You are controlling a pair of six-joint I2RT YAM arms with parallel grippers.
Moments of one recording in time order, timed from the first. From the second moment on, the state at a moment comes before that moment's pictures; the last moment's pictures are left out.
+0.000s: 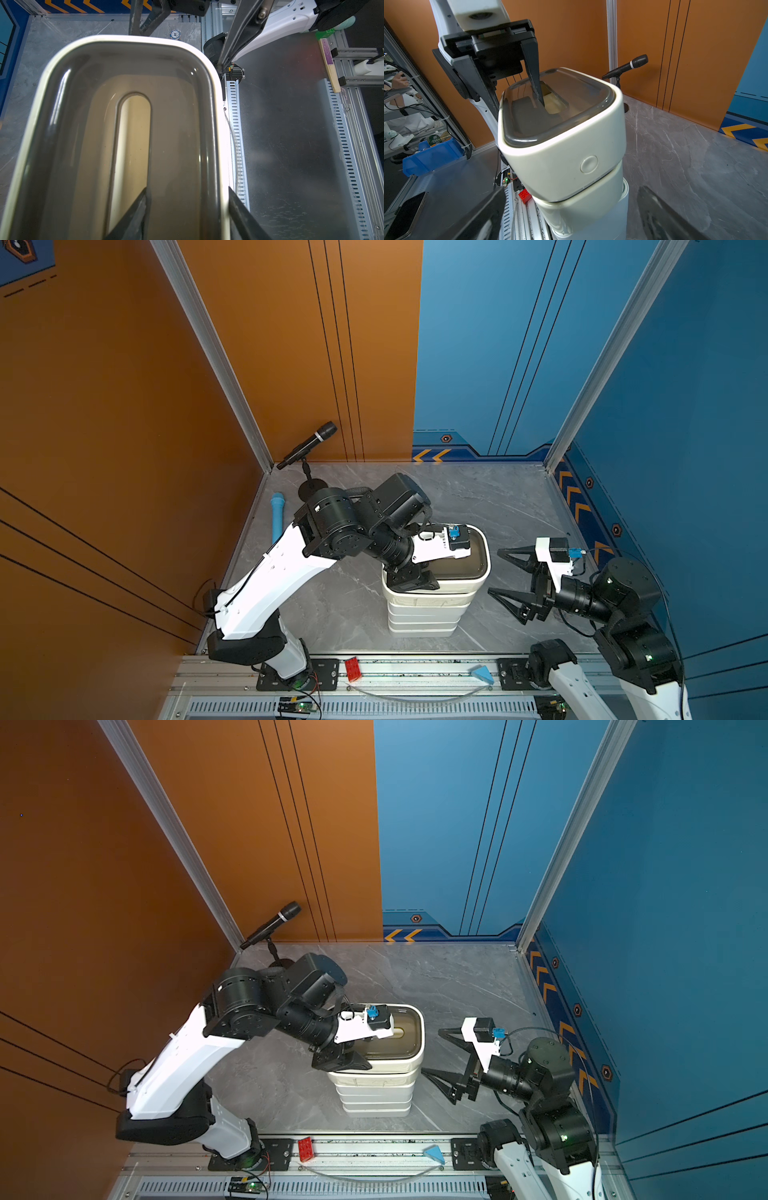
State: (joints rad) left arm -1.09 1.58 2.22 -1.56 0.29 0.37; right arm 0.21 0.44 0.88 -0.61 -0.93 0.05
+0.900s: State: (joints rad) left arm -1.09 1.56 2.21 -1.54 0.27 0.36; right arm 0.22 0.44 0.88 -0.59 -0.93 0.06
